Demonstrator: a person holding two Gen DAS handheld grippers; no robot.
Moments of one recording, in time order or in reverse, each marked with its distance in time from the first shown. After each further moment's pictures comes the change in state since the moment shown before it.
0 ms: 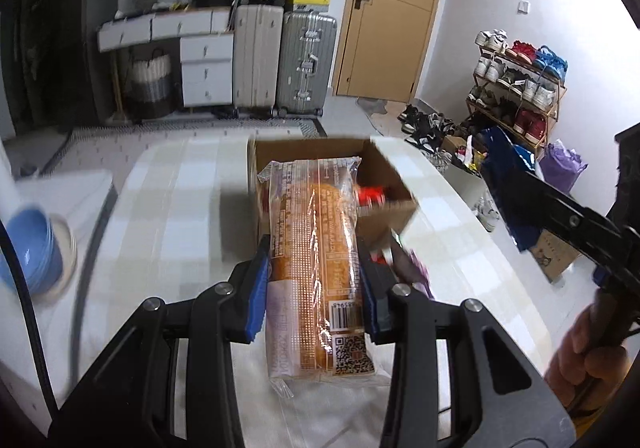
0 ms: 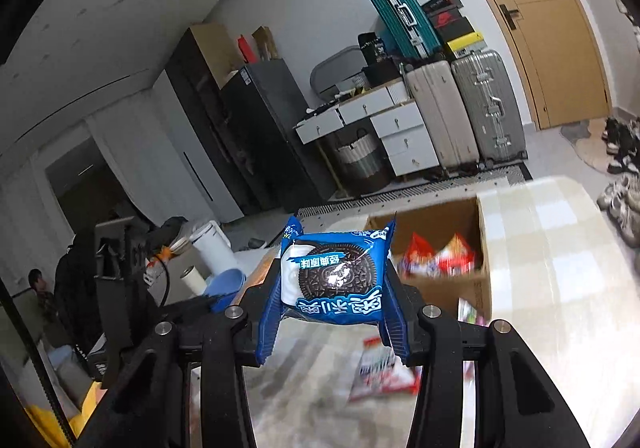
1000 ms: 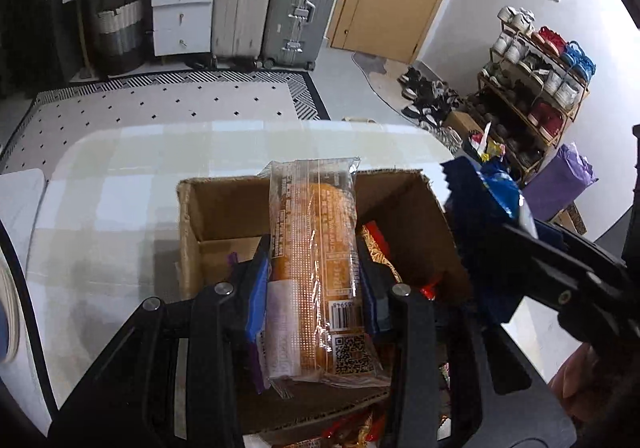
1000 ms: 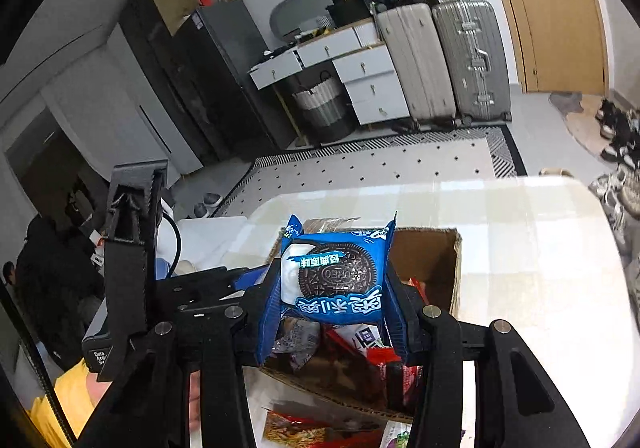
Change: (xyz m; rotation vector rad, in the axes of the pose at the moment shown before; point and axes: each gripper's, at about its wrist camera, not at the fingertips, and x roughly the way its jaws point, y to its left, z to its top) left arm 0.260 0.024 0.114 -0.079 0.239 -0.095; right arm 0.180 -0.101 0.083 0.016 0.255 -0.123
